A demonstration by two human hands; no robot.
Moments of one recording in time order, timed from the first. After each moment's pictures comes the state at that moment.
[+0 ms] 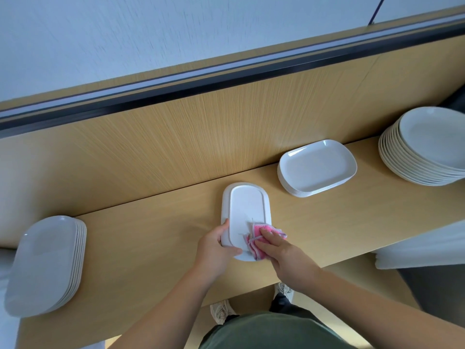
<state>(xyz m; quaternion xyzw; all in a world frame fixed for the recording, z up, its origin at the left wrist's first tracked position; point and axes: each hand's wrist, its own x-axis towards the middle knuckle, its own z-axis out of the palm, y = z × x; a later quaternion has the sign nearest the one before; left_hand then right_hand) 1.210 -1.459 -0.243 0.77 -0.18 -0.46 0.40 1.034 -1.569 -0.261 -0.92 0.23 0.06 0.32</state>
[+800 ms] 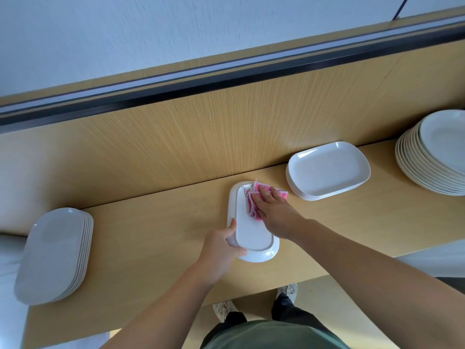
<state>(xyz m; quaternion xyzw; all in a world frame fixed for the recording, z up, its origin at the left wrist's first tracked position) 1.212 -1.467 -0.231 0.79 -0.23 -0.46 0.32 1.119 -1.644 -0.262 -0.92 0.25 0.20 0.22</state>
